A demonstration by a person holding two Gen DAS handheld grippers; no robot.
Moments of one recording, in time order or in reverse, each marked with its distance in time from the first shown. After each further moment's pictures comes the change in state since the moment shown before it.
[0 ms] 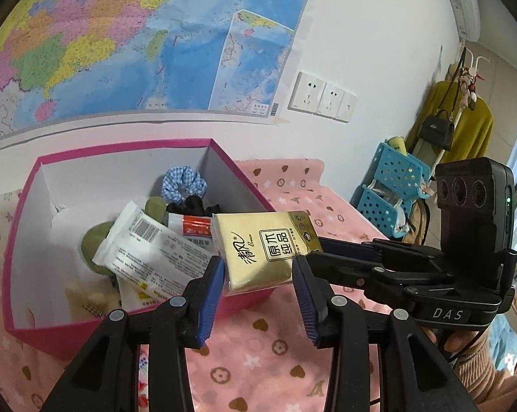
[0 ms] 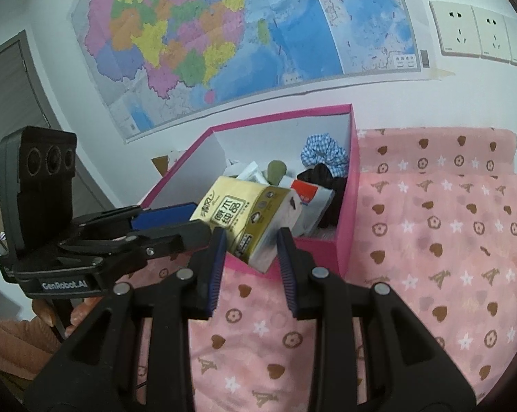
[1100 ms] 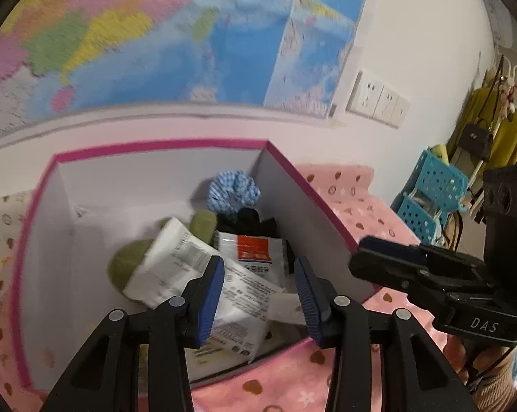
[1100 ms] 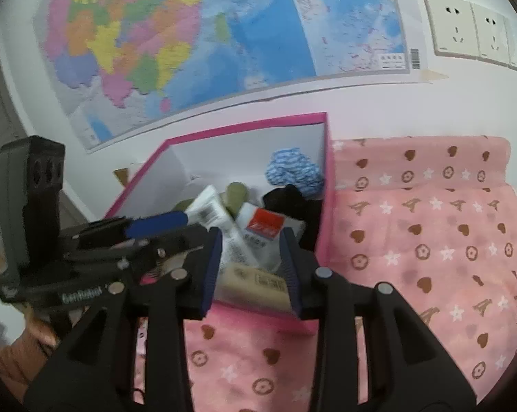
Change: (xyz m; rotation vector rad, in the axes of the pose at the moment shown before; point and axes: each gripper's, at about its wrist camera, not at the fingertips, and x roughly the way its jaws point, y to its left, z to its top) left arm 0.030 0.048 0.021 -0.040 0.000 0.125; right arm 0.040 -0.022 0.030 0.027 0.013 -0.110
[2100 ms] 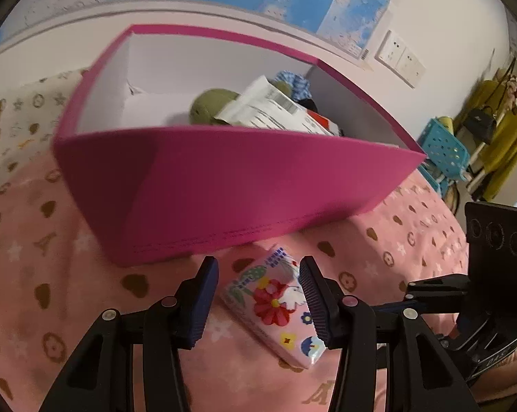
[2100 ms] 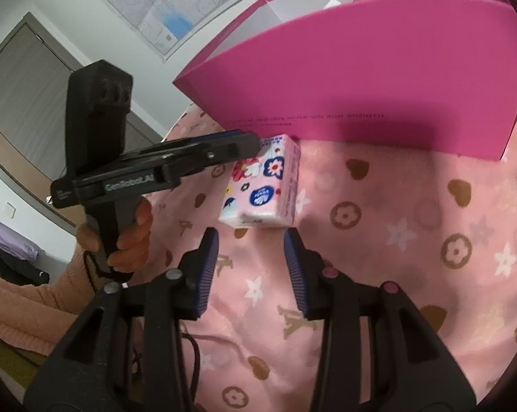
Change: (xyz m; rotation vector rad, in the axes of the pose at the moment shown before) left arm -0.017 0.074 -0.110 -0.100 0.199 -0.041; right arm 0.045 0.062 -0.129 0.026 0.341 0.375
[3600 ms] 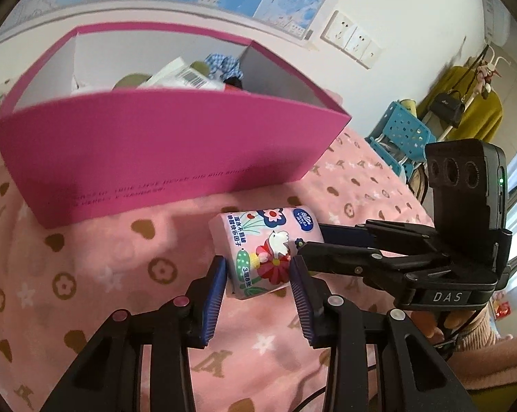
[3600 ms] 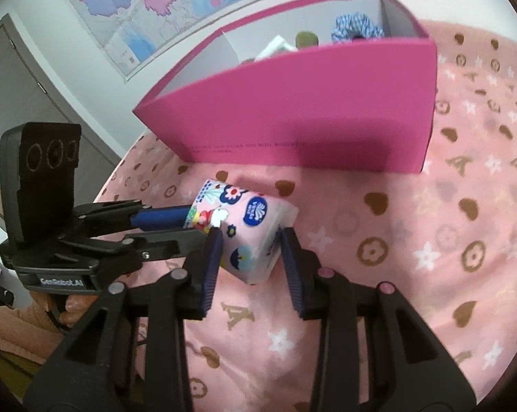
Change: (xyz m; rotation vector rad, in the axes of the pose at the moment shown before) left arm -0.009 -0.064 -0.021 0.044 0.027 -0.119; right arm -0.037 -0.008 0.004 0.005 -0.105 -0.220
